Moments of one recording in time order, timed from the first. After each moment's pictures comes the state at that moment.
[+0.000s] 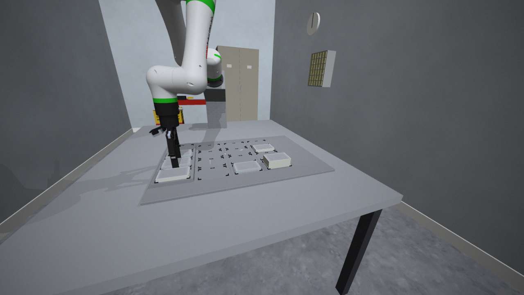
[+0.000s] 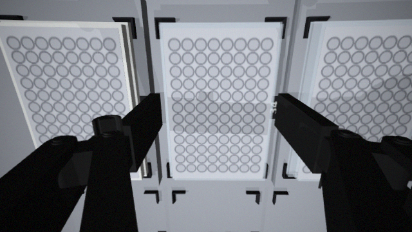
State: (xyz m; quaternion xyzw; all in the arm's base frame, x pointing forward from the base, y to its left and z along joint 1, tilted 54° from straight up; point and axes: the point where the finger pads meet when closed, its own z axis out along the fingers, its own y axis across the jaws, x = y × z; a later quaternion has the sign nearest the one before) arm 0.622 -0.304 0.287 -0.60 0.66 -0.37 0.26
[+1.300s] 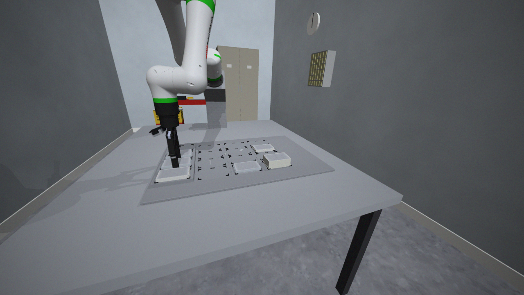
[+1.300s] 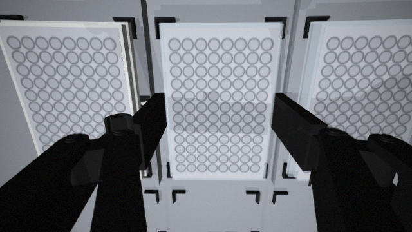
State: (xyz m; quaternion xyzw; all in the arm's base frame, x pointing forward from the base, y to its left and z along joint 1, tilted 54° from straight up) arm 0.621 -0.304 0.287 -0.60 0.66 -0.37 0.26
